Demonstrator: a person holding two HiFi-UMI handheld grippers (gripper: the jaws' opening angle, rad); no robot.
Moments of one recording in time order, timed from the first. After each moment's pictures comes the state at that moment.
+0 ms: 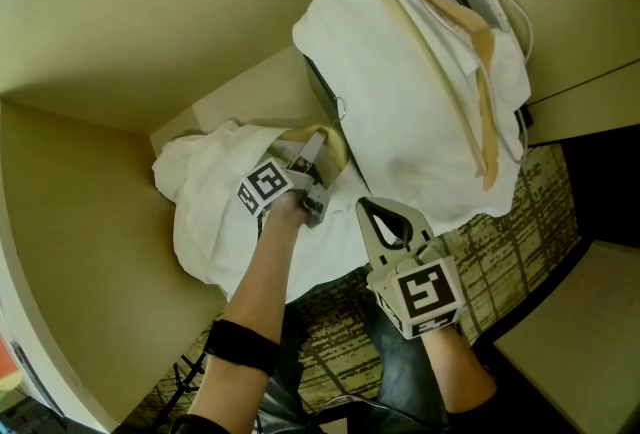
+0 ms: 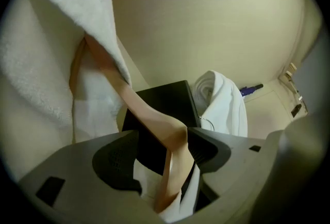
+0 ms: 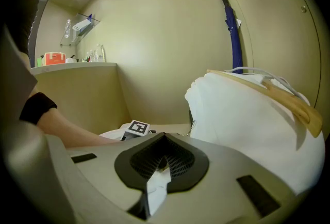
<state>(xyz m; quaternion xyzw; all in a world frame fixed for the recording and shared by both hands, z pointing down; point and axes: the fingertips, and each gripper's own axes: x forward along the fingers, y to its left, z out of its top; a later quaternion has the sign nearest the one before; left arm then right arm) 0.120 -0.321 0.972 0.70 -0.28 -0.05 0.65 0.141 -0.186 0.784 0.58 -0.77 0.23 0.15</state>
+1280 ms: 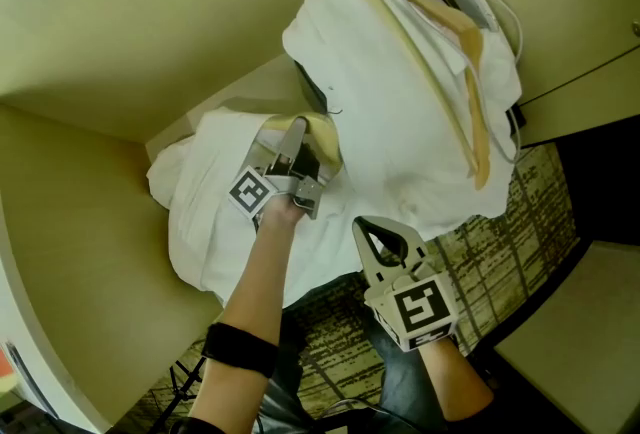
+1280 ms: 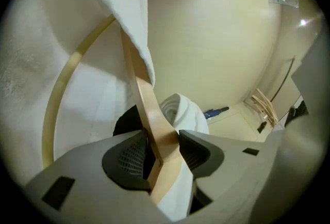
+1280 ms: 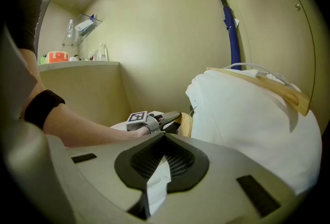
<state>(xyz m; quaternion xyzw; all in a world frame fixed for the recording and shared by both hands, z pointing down) 0.122 -0.352 0.899 0.72 -0.22 -0.25 0.61 0.137 -0.158 0.795 0.58 -0.77 0.23 0.15</state>
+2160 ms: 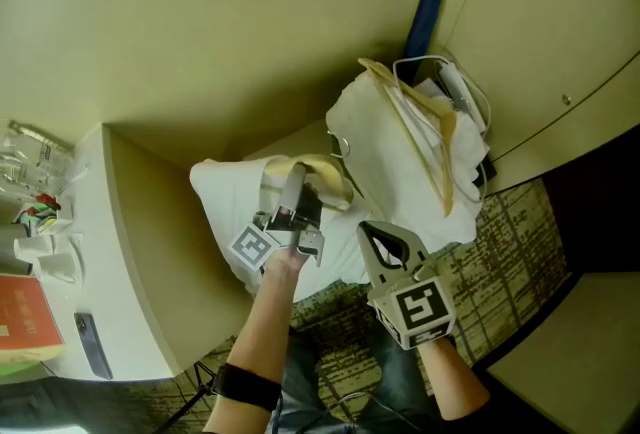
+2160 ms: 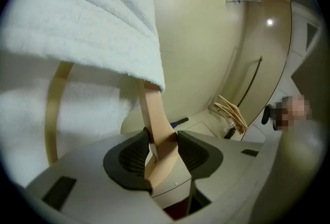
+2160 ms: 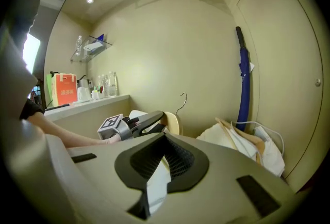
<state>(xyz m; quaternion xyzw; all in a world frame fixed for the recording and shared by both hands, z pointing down) 0.054 -0.322 0.603 0.76 -0.18 -0.34 0.52 0.115 -0.183 0.564 0.58 -0.79 0.16 0.11</state>
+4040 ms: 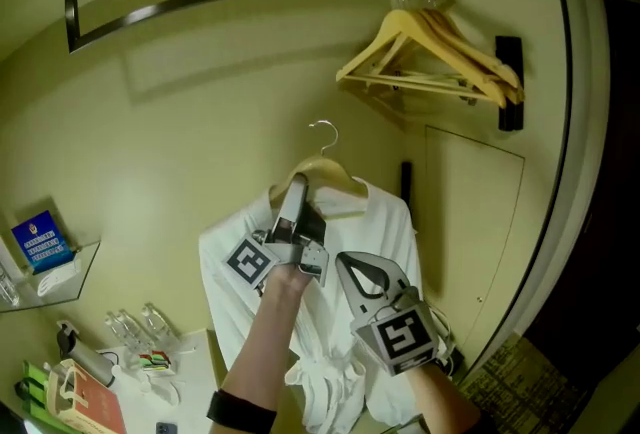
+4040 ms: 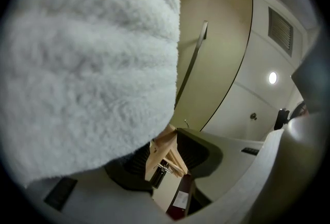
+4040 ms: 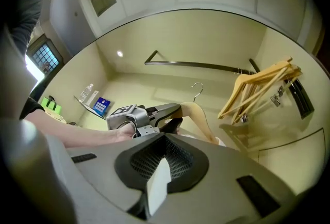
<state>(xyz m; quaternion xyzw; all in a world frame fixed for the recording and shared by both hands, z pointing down) 0.102 -0.300 -0.104 0.86 0.01 -0.44 0.26 0.115 -0.184 -0.018 0.59 -0.78 -0.22 -0.03</state>
